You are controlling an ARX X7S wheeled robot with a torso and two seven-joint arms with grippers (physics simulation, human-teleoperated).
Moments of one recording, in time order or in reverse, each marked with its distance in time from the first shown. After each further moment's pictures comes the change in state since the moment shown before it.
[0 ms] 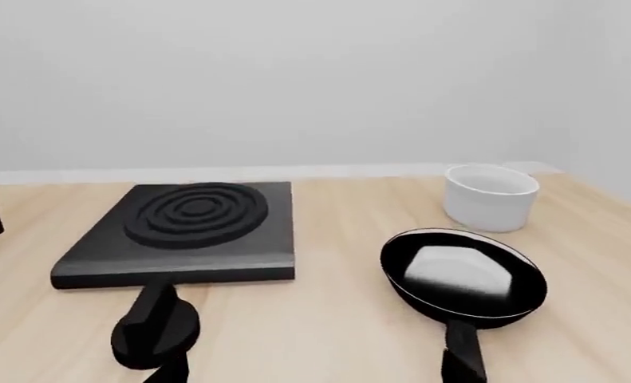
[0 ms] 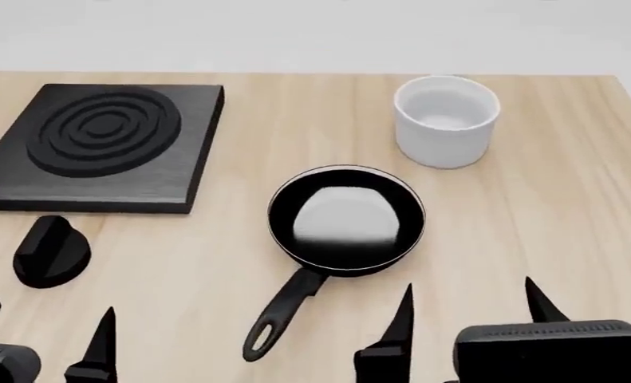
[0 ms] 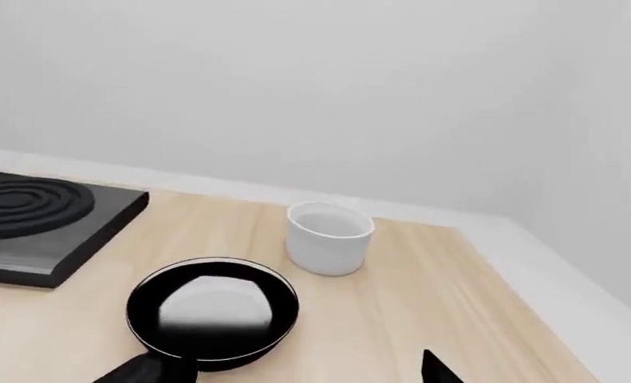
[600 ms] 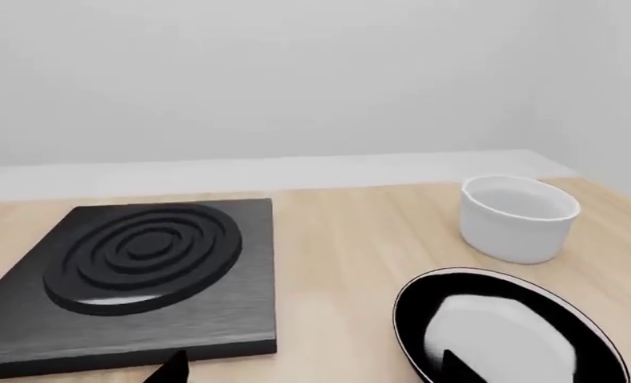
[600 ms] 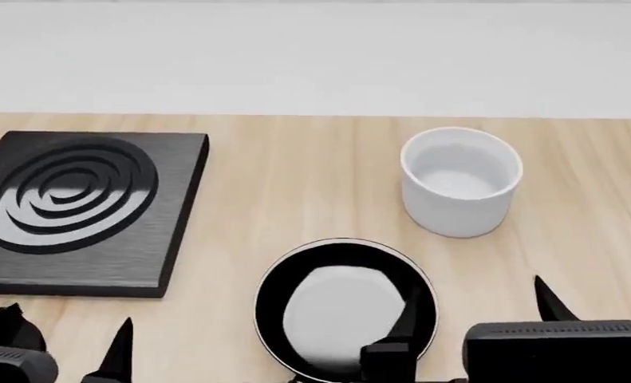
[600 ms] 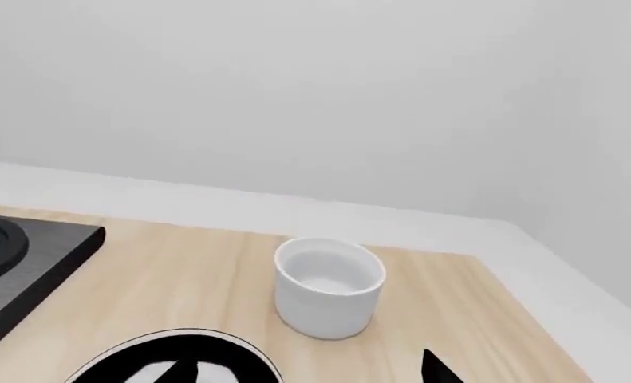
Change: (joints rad) left arm -0.023 -0.004 0.007 0.015 -0.065 -0.069 -0.023; right arm 0.014 -0.004 0.024 -0.022 0.031 0.035 0.027
